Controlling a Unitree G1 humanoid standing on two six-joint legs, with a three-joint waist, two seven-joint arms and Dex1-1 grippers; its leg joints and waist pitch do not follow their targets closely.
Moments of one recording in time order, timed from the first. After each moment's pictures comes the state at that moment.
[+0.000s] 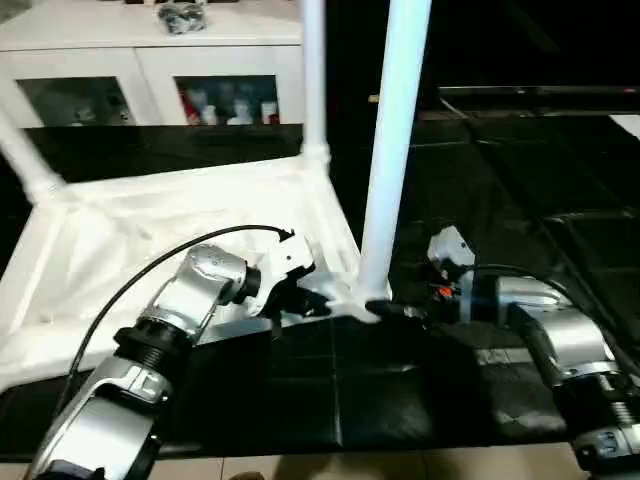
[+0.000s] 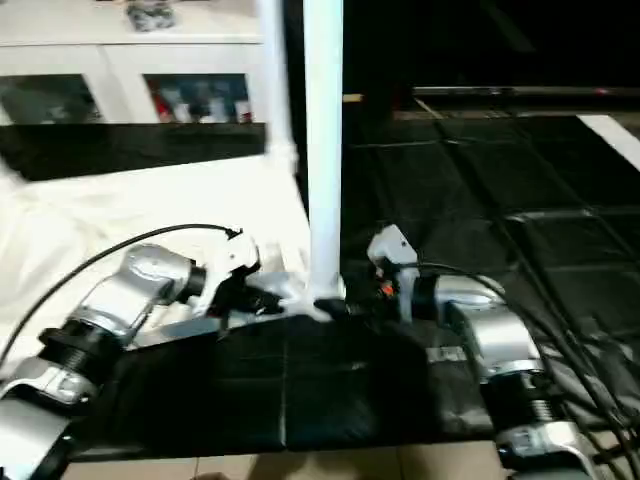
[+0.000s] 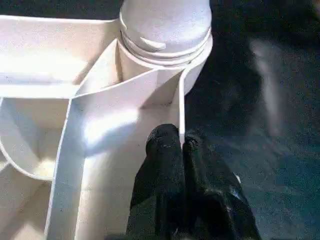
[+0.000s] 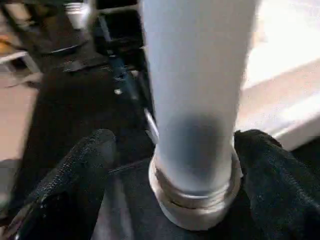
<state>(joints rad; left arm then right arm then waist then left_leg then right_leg) -0.66 0.36 -0.36 0.59 0.02 0.19 -1.34 -0.42 -0.47 0.13 0.31 0.27 0.33 1.27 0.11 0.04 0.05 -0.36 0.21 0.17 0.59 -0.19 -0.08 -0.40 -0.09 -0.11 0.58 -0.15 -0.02</state>
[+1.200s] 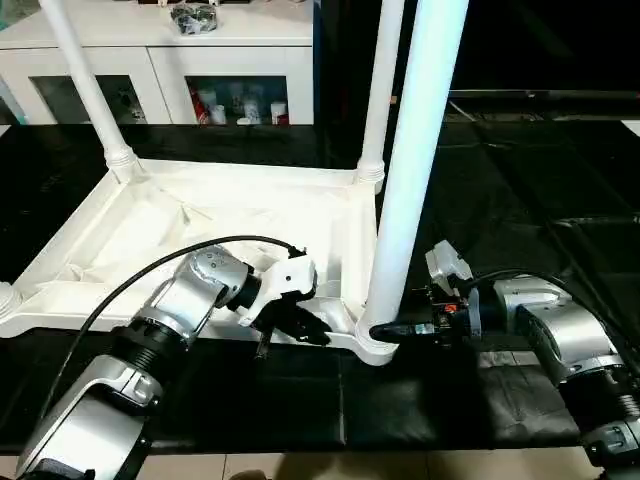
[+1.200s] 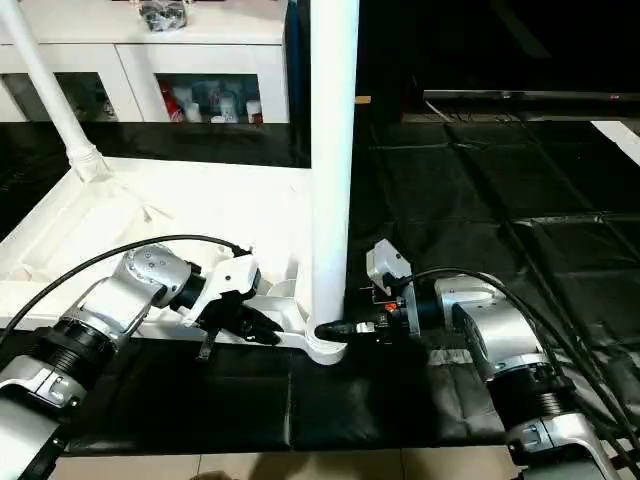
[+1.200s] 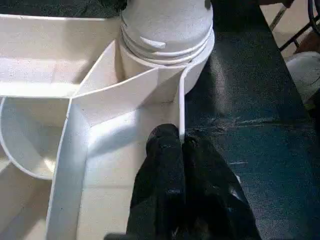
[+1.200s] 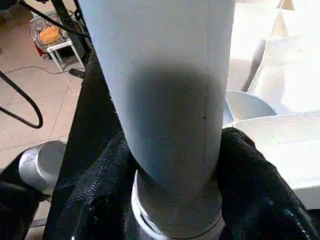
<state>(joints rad) -0.67 0.39 -0.42 0.57 0.02 0.10 -1.44 -0.45 -0.47 0.20 0.36 0.28 0.30 1.39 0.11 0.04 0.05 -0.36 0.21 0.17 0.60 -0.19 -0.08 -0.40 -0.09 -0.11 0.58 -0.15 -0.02</state>
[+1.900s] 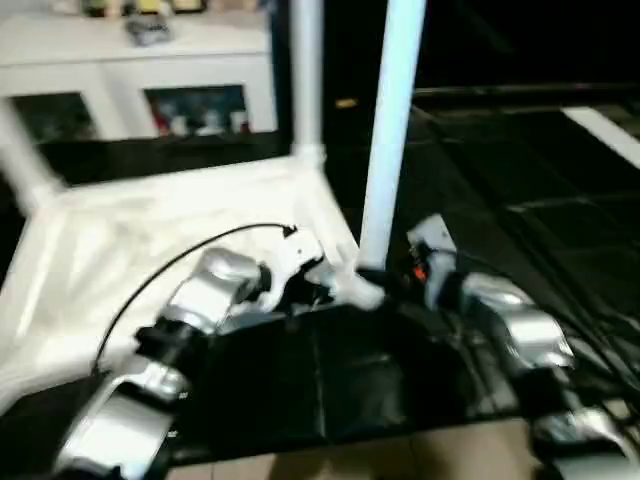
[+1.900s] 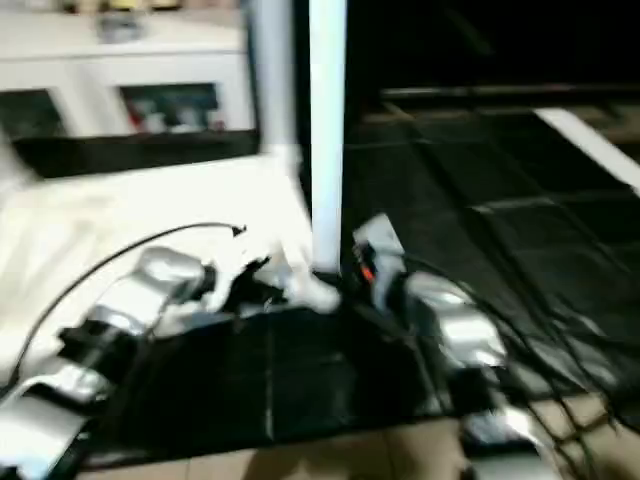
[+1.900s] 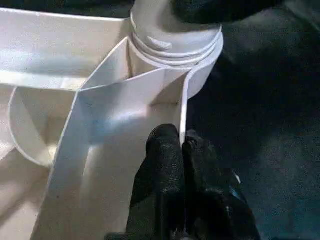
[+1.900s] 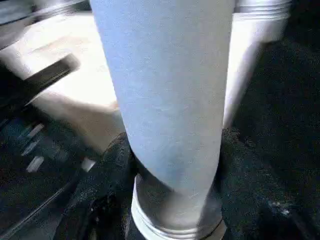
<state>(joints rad) -0.70 0.20 -0.26 0.64 0.07 0.42 -0.93 -0.53 -0.16 0.03 0.53 0.16 0.29 0.68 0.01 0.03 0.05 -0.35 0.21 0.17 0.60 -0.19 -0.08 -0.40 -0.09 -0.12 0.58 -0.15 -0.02</state>
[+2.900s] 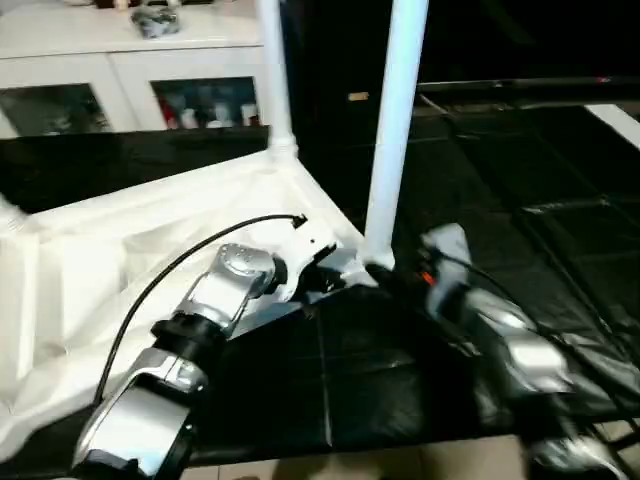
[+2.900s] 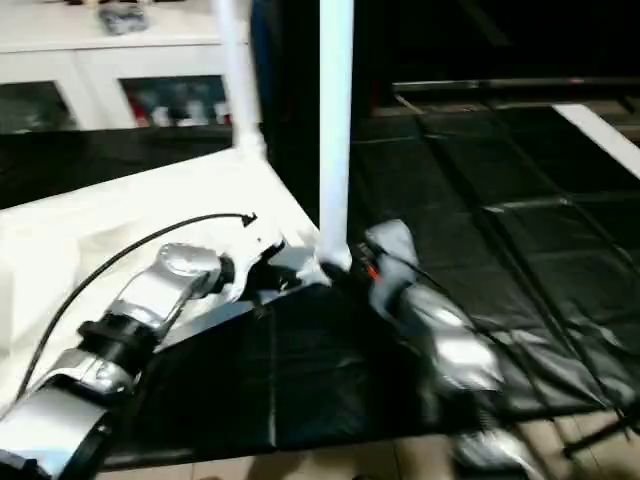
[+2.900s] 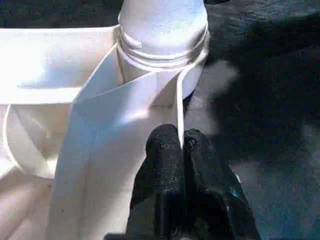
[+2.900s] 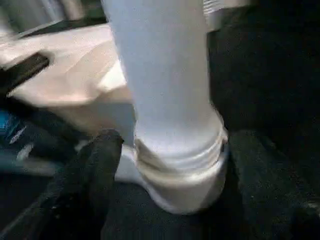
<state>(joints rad) -0.71 0.22 -0.28 0.66 0.07 0.30 -0.99 -0.33 -0.26 -0.02 0.39 0.24 0.23 0.77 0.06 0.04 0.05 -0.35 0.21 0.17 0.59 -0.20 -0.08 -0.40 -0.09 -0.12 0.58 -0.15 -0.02</state>
